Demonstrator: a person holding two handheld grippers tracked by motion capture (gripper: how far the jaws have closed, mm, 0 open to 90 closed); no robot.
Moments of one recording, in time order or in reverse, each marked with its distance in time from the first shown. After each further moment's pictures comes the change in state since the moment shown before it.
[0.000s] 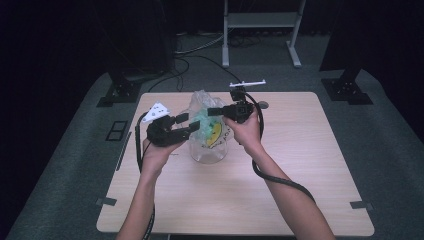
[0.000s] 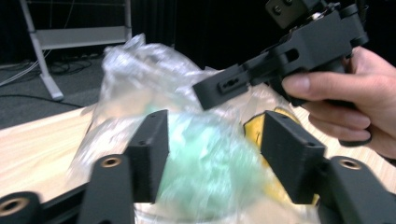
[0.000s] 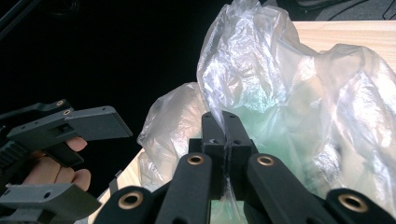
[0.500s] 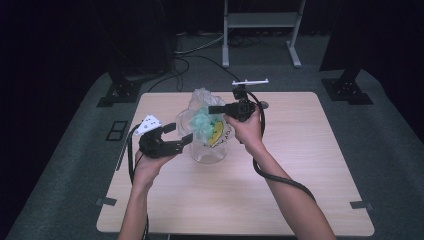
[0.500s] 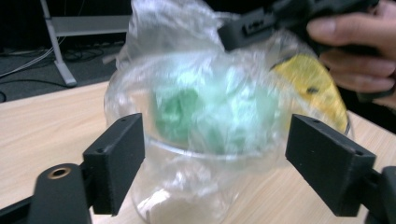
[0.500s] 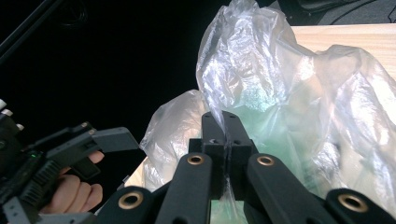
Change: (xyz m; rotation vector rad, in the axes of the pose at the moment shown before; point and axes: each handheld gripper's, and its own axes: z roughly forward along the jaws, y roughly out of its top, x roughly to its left) left arm 0.005 -0.031 -0.017 0.034 0.046 -0.010; right arm -0.001 0.003 -0.005 -0.018 0.024 0.025
